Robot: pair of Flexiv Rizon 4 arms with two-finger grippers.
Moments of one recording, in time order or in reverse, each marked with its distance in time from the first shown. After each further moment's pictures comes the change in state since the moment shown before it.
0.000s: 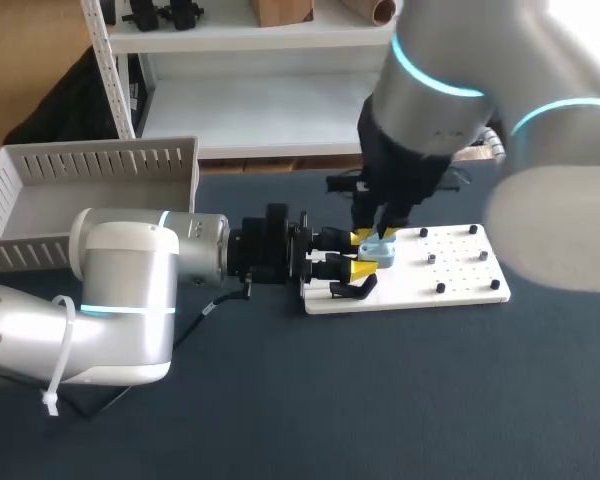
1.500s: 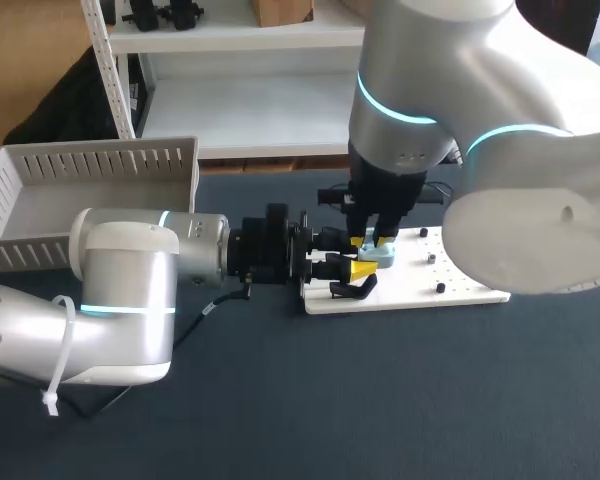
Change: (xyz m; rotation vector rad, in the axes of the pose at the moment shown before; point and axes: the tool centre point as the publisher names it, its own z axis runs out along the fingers) left arm 0.000 0.000 0.000 0.000 0.000 0.000; right arm -0.017 -0.009 0.046 0.067 -0.002 0.053
